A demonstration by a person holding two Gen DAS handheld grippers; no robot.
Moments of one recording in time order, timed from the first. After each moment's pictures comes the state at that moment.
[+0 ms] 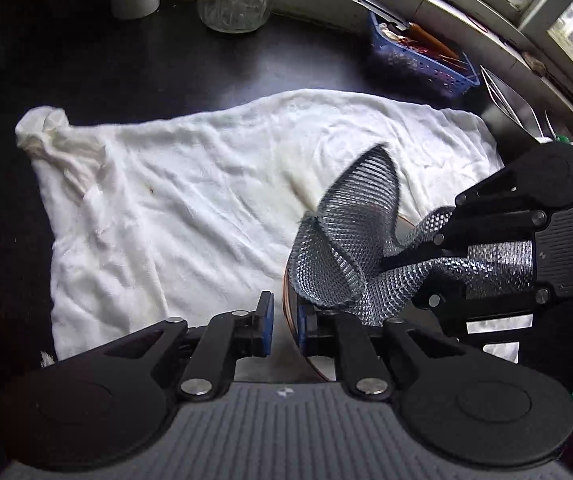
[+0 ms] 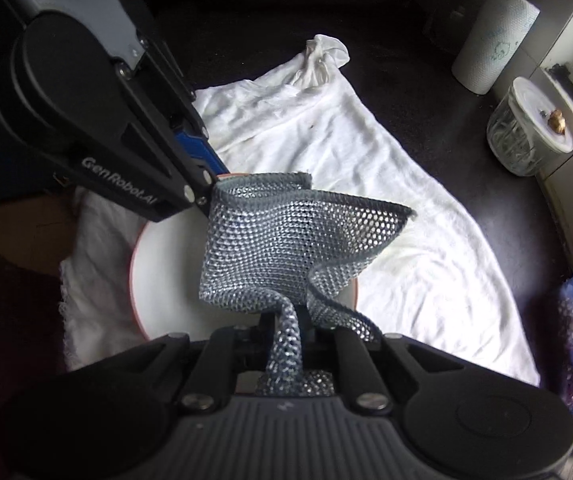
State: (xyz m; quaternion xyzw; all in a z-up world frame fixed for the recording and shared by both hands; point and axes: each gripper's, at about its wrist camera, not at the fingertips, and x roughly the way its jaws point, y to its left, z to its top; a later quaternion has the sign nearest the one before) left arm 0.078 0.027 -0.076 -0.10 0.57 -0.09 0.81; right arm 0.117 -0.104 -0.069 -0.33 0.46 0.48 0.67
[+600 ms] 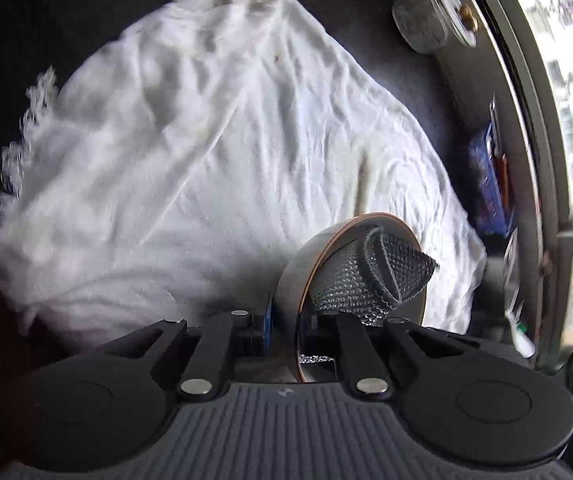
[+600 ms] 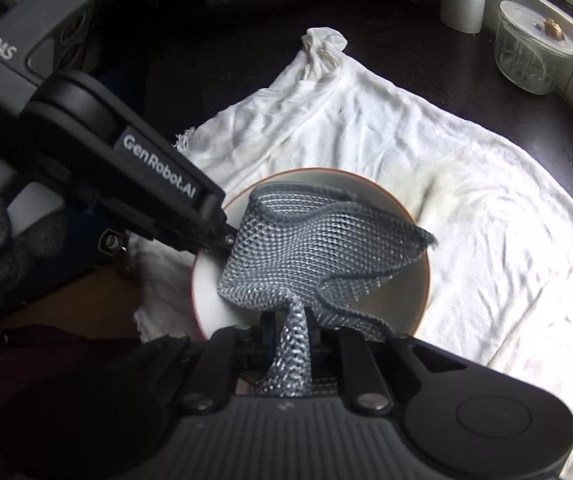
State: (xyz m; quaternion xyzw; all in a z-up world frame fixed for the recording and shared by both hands) left arm 0.020 0.070 -0.124 -0.48 0.54 0.04 0.69; right arm 0.096 -0.106 -0.075 -0.20 0.51 0.47 0.68
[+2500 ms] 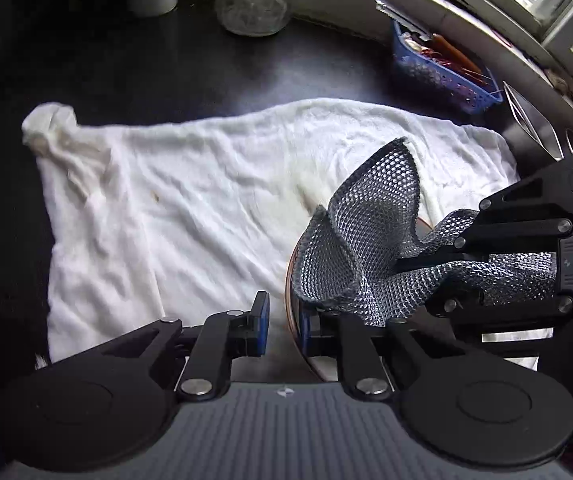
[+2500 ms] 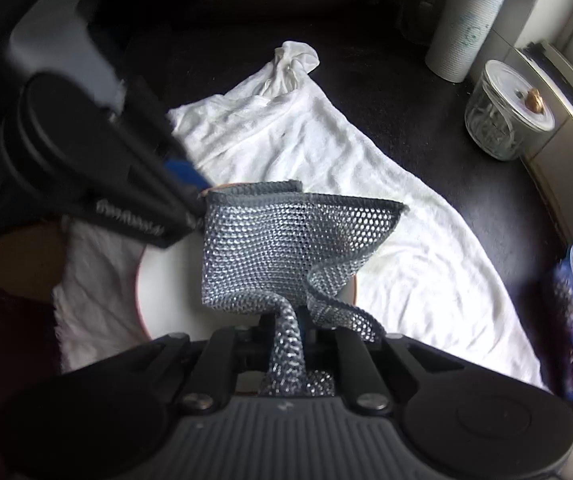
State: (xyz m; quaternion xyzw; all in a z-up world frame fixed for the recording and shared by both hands) left arm 0.100 0.024 -0.078 -0.09 0.57 -0.08 0.82; right arm 0.132 -0.102 -0.068 -0.31 0.46 0.46 0.69
